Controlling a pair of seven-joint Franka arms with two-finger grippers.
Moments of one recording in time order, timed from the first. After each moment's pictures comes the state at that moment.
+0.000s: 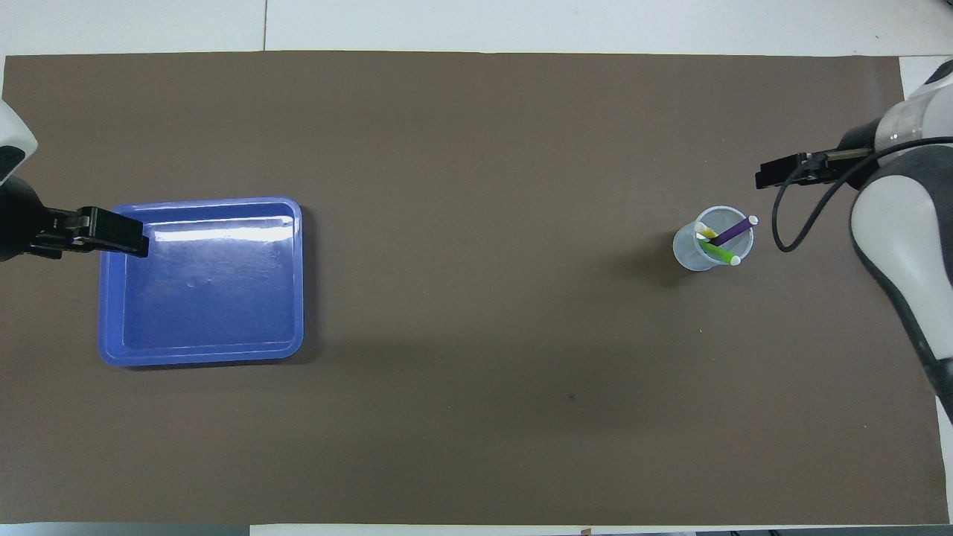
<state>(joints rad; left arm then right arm) -0.10 -0.06 -0.02 -1.64 -0.03 1.54 -0.06 0.01 0.17 -0.05 -1.73 0.12 2.00 -0.15</state>
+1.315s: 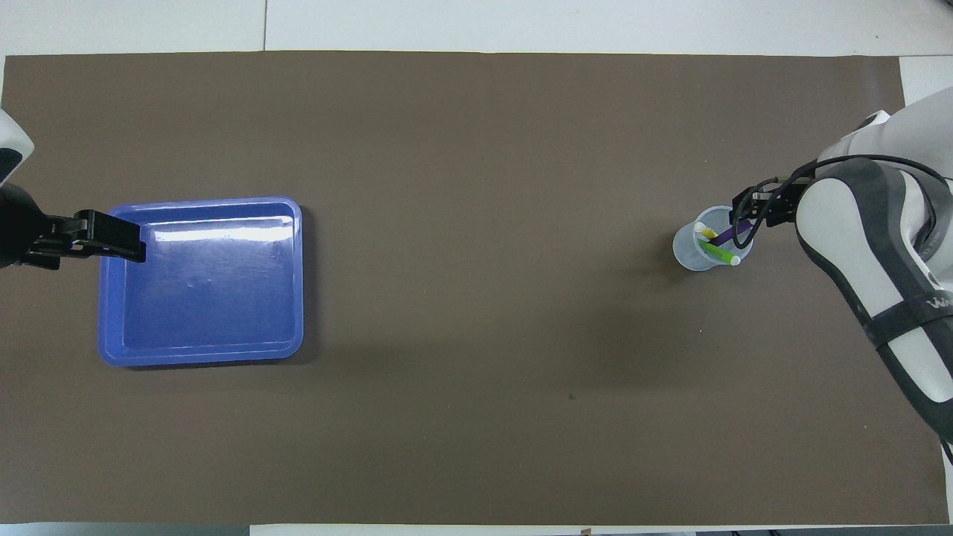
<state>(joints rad) -0.10 -0.07 -0.02 -1.66 -0.03 1.54 -0.11 -0.03 0.25 -0.05 -1.83 0.16 2.01 -0.11</state>
